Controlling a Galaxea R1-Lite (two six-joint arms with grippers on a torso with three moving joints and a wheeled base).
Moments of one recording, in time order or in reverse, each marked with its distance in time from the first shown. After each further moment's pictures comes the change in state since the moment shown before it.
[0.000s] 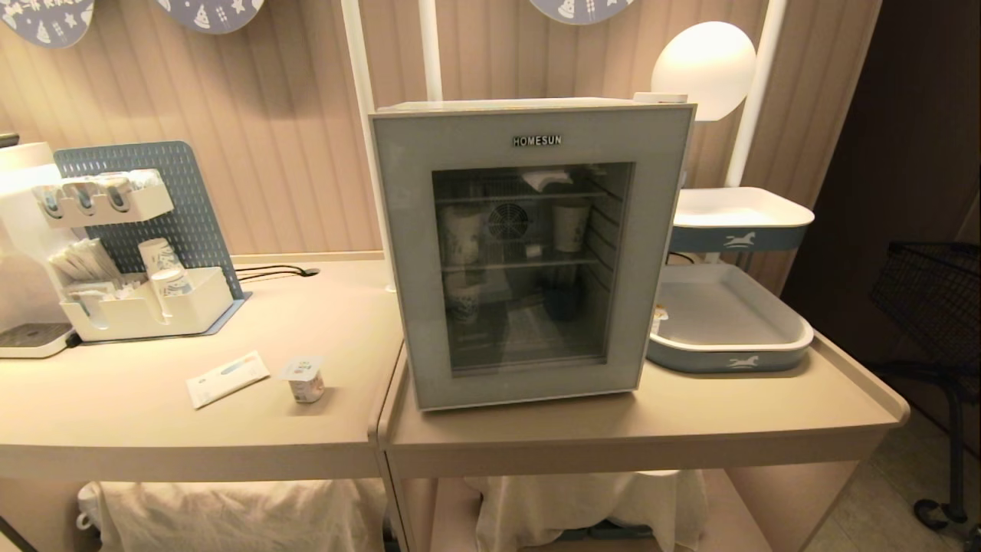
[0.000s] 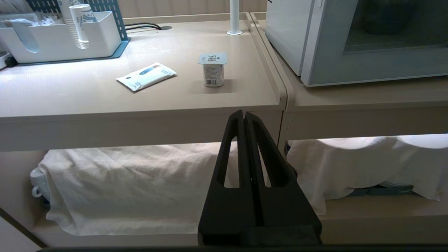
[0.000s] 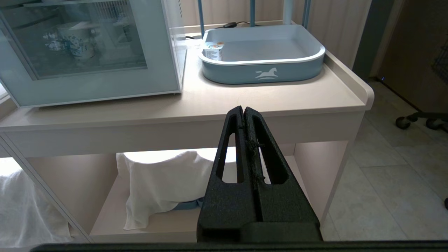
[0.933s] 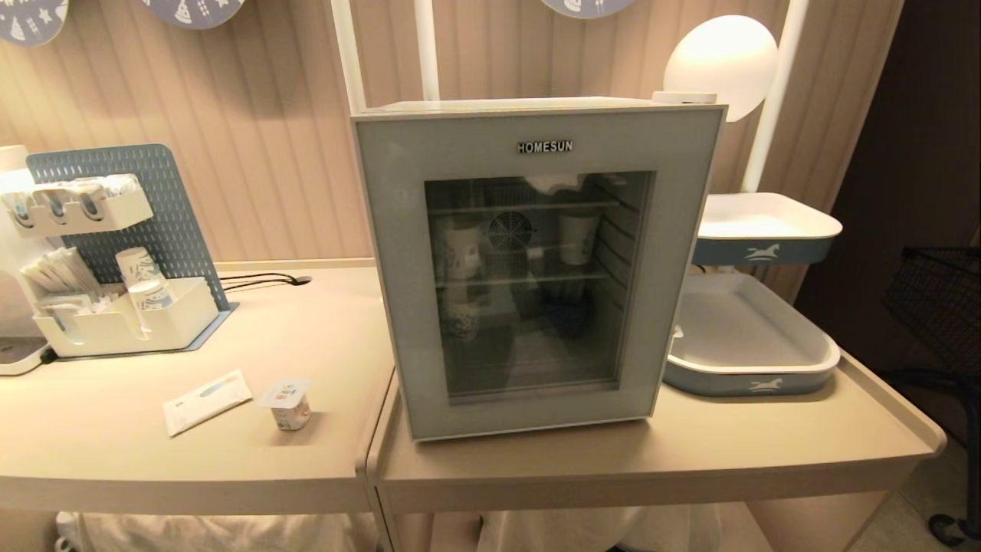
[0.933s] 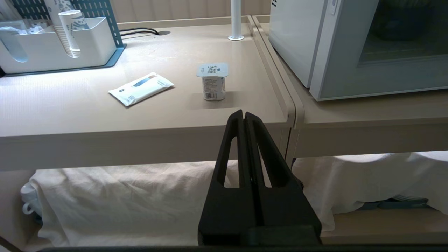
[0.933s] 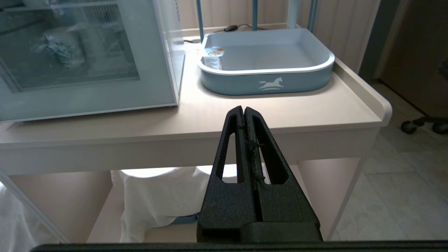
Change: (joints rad) left arm 0.000 0.000 0.000 -0.001 0.001 0.009; right arm 0.000 0.000 0.000 0.000 0.000 0.001
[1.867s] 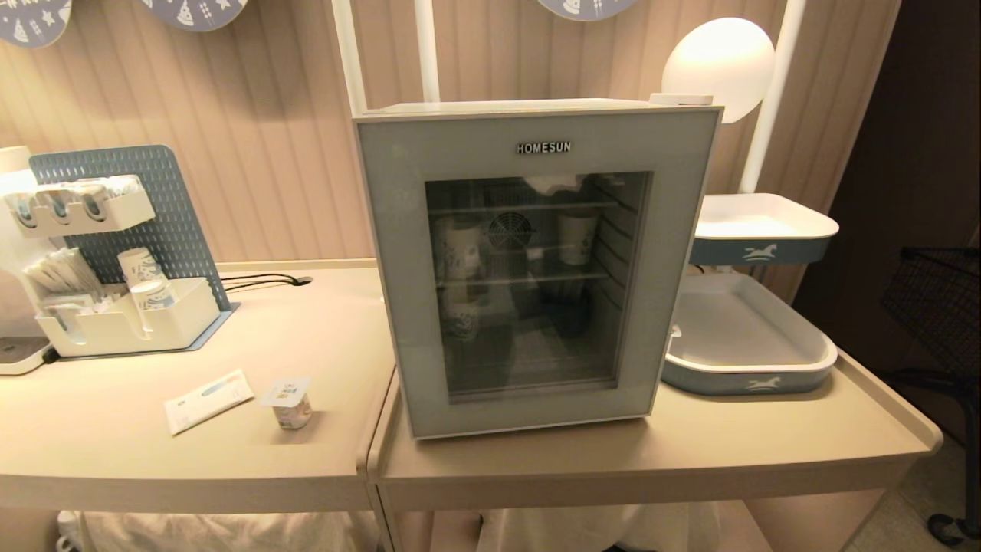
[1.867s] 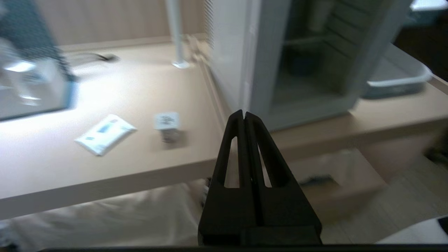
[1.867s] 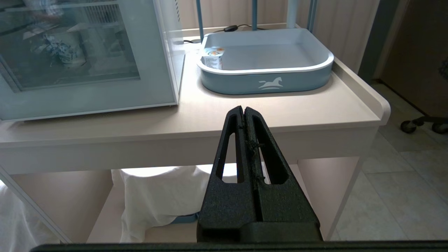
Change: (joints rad) left arm -0.004 0.587 -1.106 0.640 -0.218 -0.042; right arm 0.000 0.000 0.000 0.000 0.000 0.001
